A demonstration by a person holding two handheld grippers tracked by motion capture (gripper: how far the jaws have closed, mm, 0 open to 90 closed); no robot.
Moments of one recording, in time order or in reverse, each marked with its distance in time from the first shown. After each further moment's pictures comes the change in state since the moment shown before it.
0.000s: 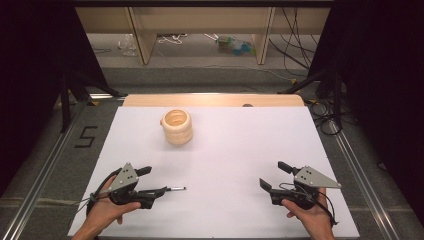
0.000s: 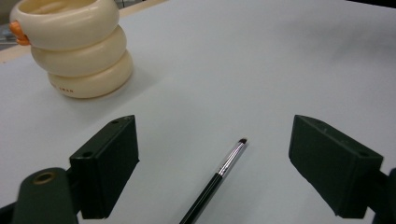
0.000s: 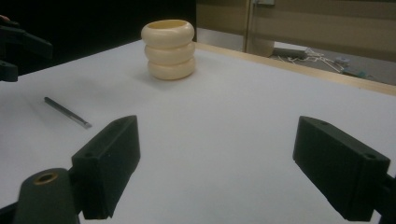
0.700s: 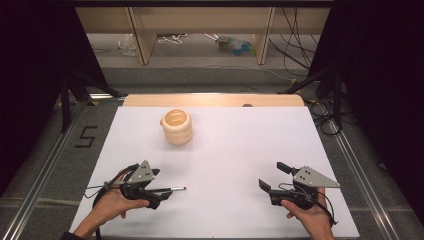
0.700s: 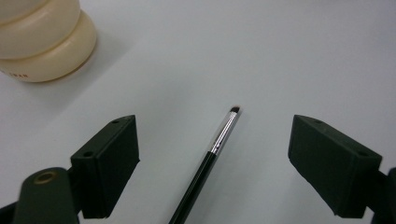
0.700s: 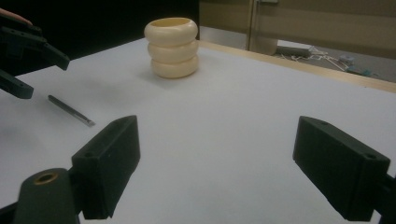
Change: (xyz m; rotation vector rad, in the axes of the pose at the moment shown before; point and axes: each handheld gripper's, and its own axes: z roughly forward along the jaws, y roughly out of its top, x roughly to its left) left arm 0.001 0.015 0.023 0.255 -0.073 0.144; right arm 0.002 0.000 0.001 0.018 0.002 0.011
